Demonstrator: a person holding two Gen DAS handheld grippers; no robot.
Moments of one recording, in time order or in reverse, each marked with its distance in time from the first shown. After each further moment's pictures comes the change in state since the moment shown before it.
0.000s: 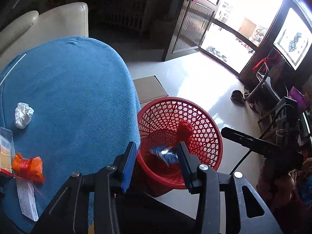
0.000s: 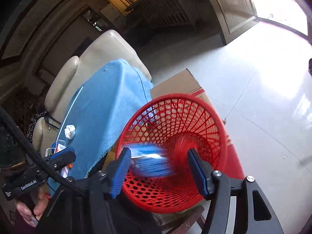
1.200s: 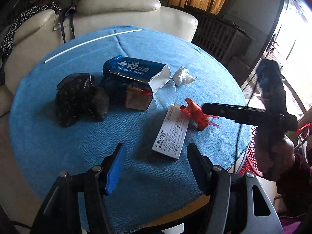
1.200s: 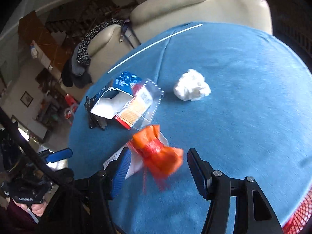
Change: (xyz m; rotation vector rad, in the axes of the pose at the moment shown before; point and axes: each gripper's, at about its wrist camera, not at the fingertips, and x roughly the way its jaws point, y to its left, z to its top) left arm -0.130 0.200 -0.150 -0.450 -0.161 0.328; right arm 0.183 0.321 -0.042 -0.708 0.355 0.390
